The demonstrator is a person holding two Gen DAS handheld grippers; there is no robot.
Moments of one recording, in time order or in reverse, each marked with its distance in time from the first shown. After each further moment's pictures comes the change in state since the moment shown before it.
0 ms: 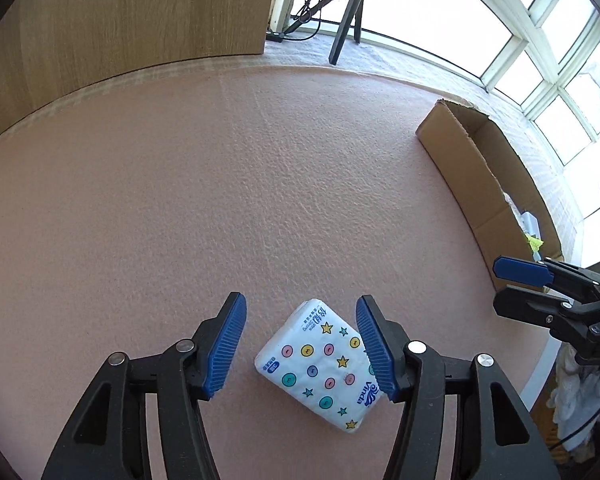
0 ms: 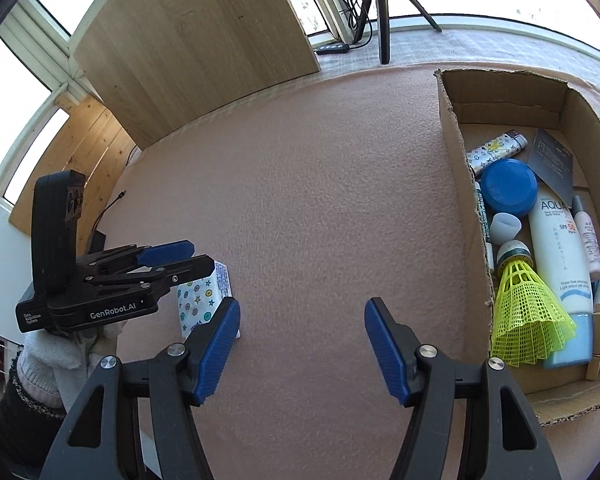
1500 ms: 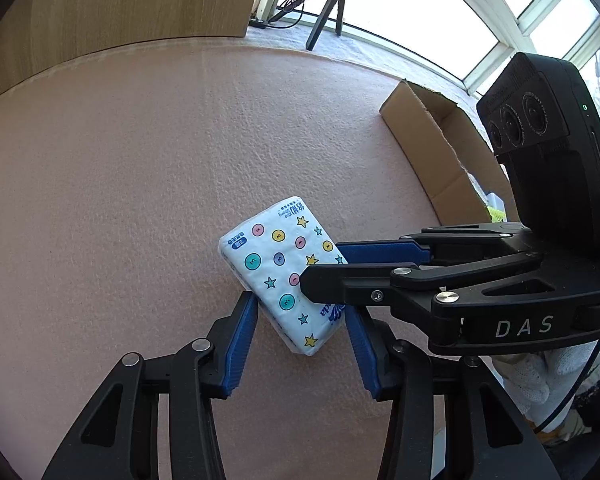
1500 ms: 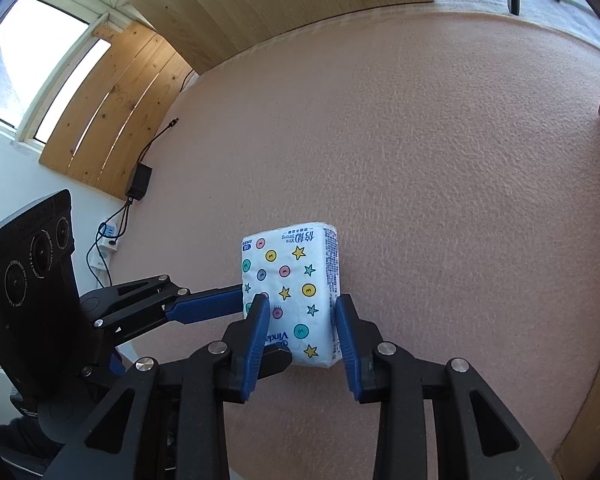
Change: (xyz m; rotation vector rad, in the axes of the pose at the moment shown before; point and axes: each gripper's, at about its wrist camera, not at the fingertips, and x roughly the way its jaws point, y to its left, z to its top) left arm -0.021 -0.017 -0.048 -0.023 0.008 -0.089; right arm 0.069 0.056 0.008 -0.125 0.248 0.207
